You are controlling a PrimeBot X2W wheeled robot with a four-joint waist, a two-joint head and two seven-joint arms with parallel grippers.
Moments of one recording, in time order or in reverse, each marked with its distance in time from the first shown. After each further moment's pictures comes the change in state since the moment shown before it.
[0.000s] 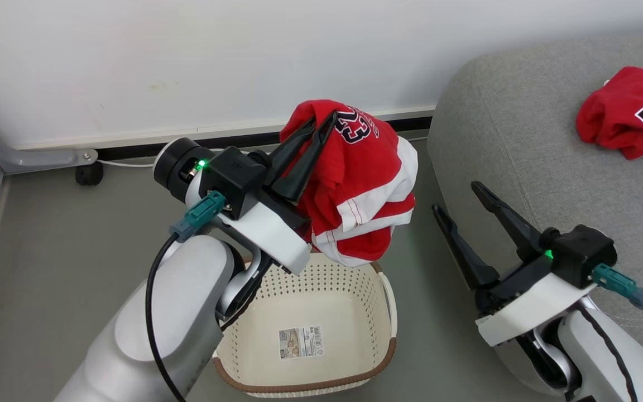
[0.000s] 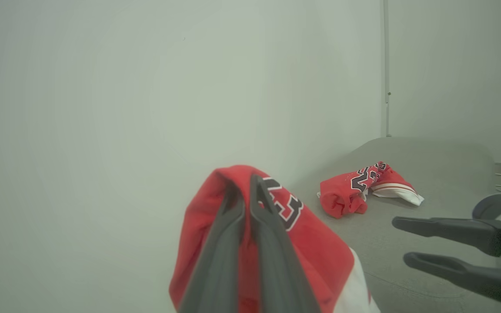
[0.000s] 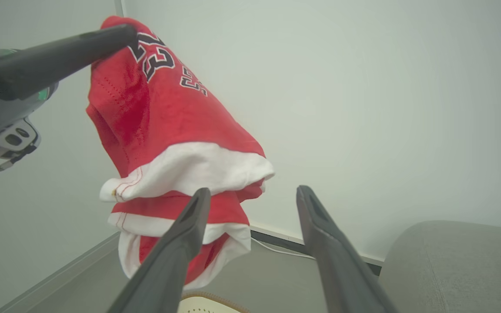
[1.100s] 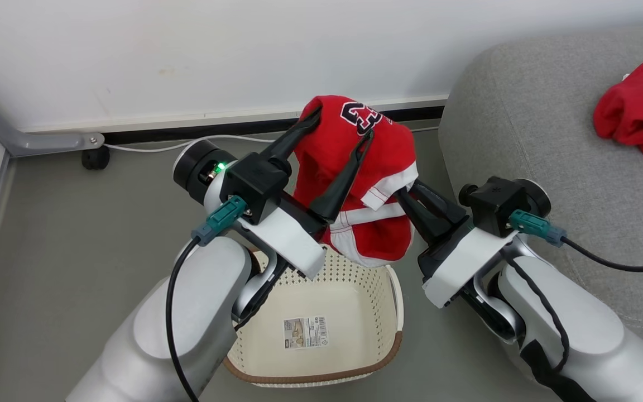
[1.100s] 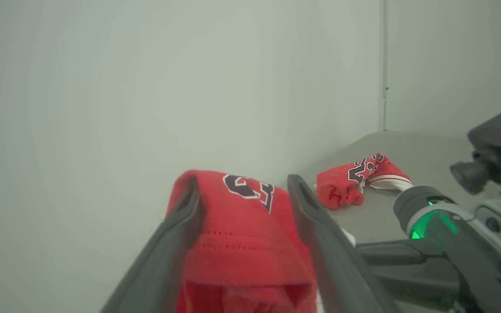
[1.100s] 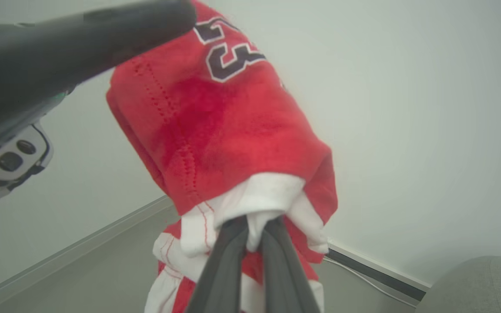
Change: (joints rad) left arm -0.023 -0.030 -0.047 0.038 0.000 0.004 -0.032; right arm -0.308 0.073 0.275 0.250 0.064 0.000 0.000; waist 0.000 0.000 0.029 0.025
